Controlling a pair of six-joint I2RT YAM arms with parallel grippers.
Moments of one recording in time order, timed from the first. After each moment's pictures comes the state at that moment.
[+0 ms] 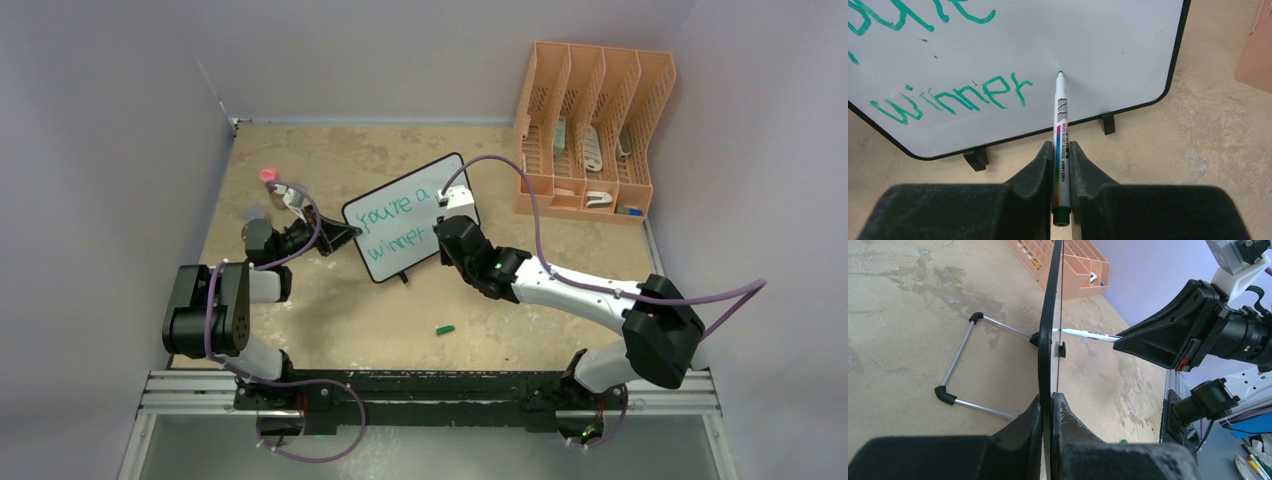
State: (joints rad) left arm 0.06 1.54 0.39 1.21 1.04 -0.68; right arm 0.92 1.43 0.92 -0.10 0.52 0.37
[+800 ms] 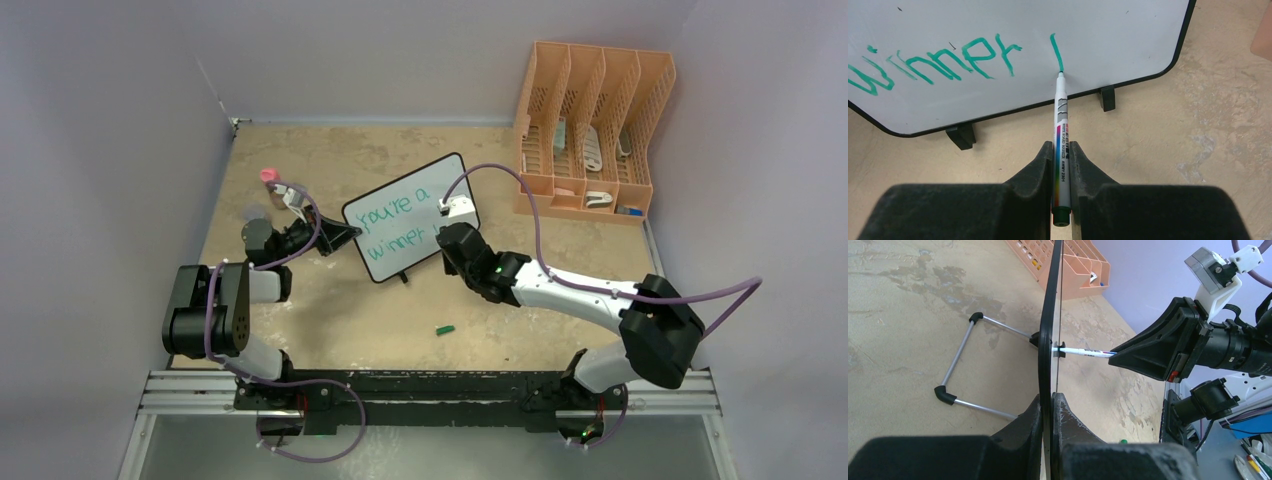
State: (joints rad) left arm 0.06 1.54 0.39 1.21 1.04 -0.68; right arm 0.92 1.43 0.88 -0.14 0.48 0.40
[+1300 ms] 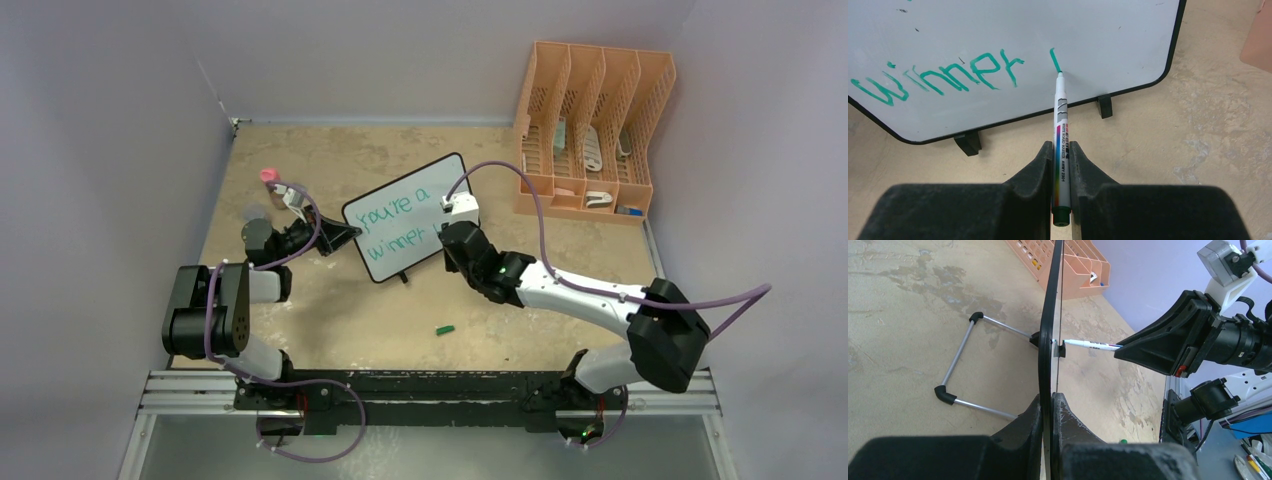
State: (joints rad) left arm 0.06 1.54 0.39 1.20 1.04 -0.68; right arm 0.92 1.40 0.88 -0.13 0.49 0.40
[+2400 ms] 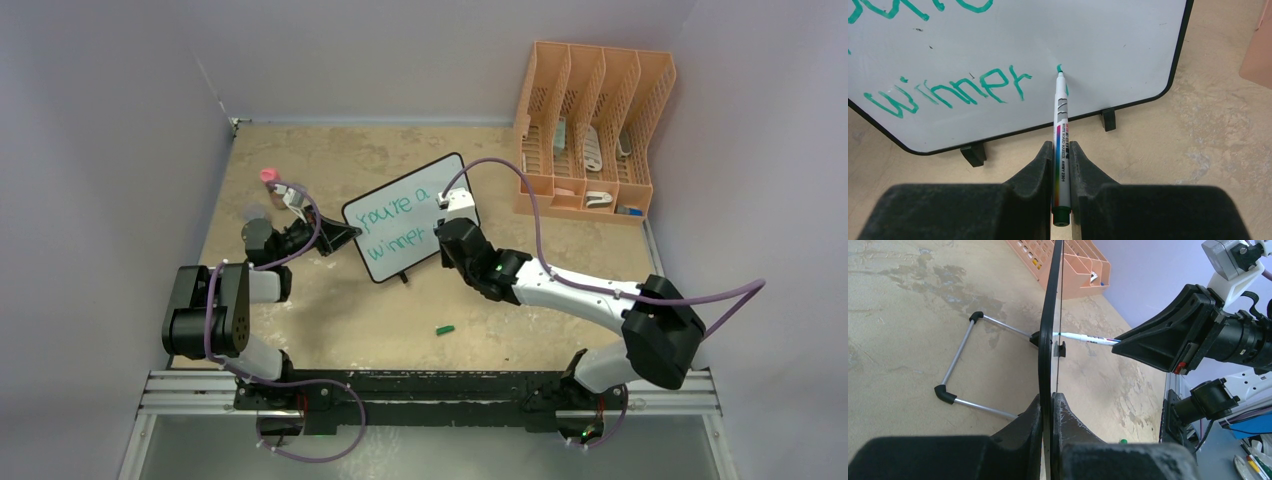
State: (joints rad) left arm 0.06 1.54 0.39 1.20 1.04 -0.67; right arm 0.92 1.43 0.90 -0.09 0.50 0.37
